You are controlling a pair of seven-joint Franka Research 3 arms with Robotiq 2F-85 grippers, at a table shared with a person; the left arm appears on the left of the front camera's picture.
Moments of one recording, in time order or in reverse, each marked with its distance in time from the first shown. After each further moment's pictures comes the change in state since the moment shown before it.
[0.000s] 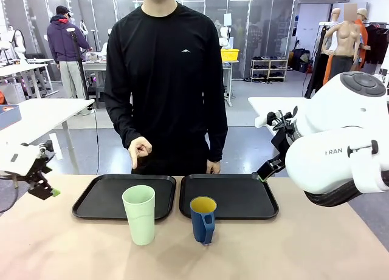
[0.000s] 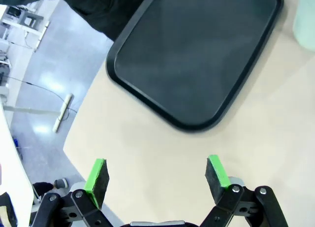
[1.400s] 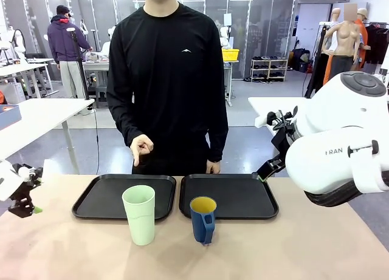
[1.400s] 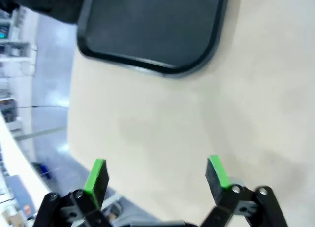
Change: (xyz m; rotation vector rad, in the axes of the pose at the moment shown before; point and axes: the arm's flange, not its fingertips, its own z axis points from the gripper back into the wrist) left arm -0.059 0.002 -0.031 -0.024 0.082 -0.344; right arm 0.000 0.000 0.000 0.000 0.000 0.000
